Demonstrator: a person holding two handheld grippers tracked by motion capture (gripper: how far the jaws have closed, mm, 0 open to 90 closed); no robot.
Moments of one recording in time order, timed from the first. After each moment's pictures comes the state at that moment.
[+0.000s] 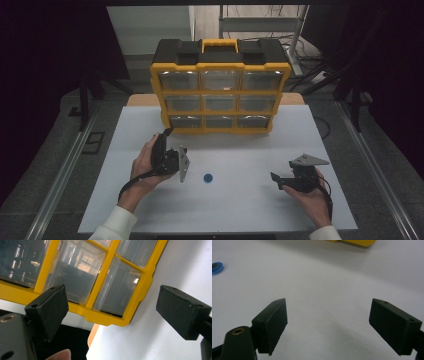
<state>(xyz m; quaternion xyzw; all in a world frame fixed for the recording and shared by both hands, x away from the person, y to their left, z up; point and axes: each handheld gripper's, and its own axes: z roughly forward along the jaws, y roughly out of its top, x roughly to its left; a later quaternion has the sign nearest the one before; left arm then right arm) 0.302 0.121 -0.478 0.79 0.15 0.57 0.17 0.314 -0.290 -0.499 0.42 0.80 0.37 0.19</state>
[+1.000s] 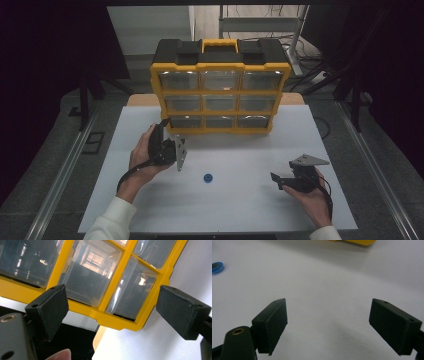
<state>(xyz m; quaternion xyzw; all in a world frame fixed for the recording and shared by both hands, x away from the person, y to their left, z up) 0.323 0.130 -0.464 0.78 0.16 0.58 0.18 0.314 -0.290 -0.499 0.42 0.80 0.37 0.19</state>
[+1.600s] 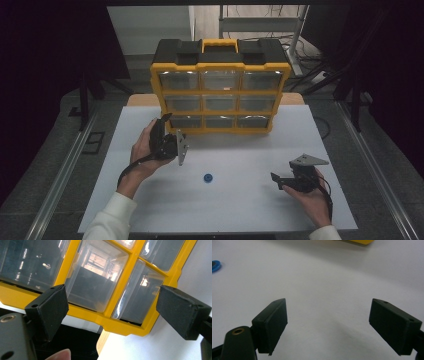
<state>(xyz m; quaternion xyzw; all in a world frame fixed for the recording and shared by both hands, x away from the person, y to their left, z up) 0.335 0.128 -0.457 0.78 0.15 0.59 0.17 0.315 -0.290 -0.500 0.43 0.80 0.37 0.19</state>
